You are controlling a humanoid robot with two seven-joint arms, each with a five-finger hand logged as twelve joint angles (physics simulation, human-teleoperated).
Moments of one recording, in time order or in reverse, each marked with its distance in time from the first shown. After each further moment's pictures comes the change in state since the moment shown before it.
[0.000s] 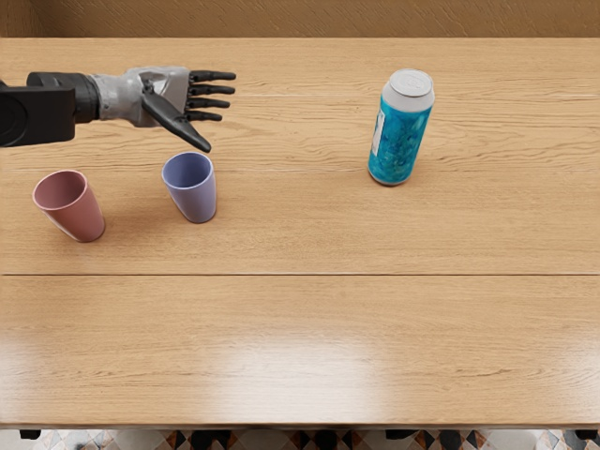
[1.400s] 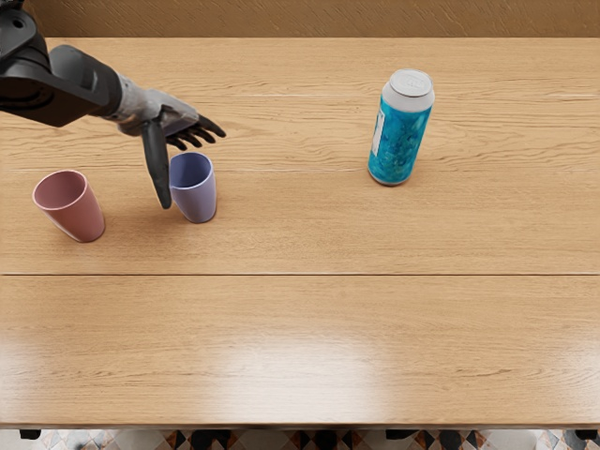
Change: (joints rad) left arm -0.264 0.024 0.254 -0.262 0.424 0.000 0.225; right arm -0.002 0.000 0.000 0.000 0.000 0.000 0.000
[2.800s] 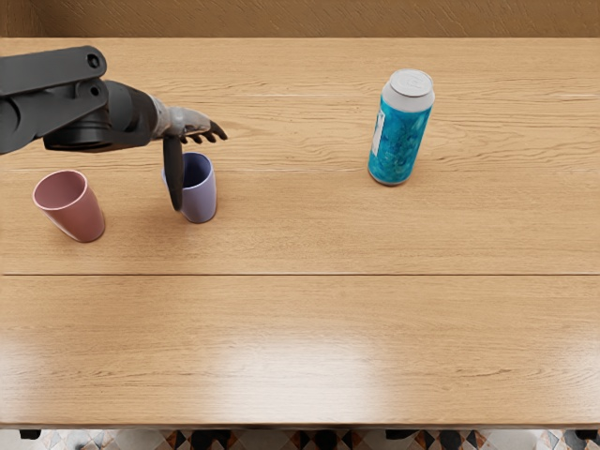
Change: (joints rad) left arm -0.022 -0.095 0.192 -0.077 0.186 0.317 -0.036; right arm 0.000 0.000 0.000 0.000 0.000 0.000 0.000
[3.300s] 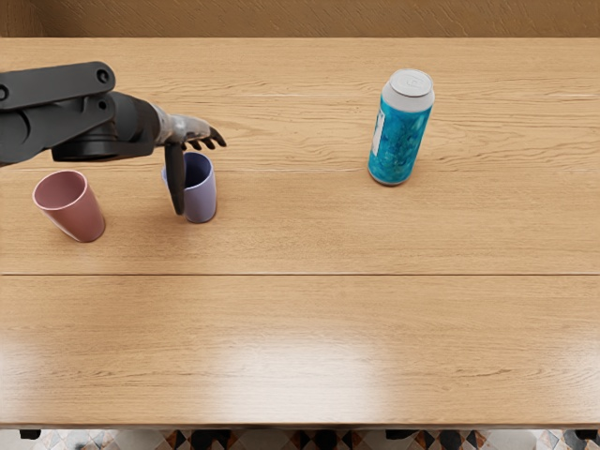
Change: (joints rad) left arm 0.013 -0.014 0.035 -0.005 -0.006 0.051 -0.002; right arm 0.000 0.000 0.000 0.000 0.000 0.000 0.000
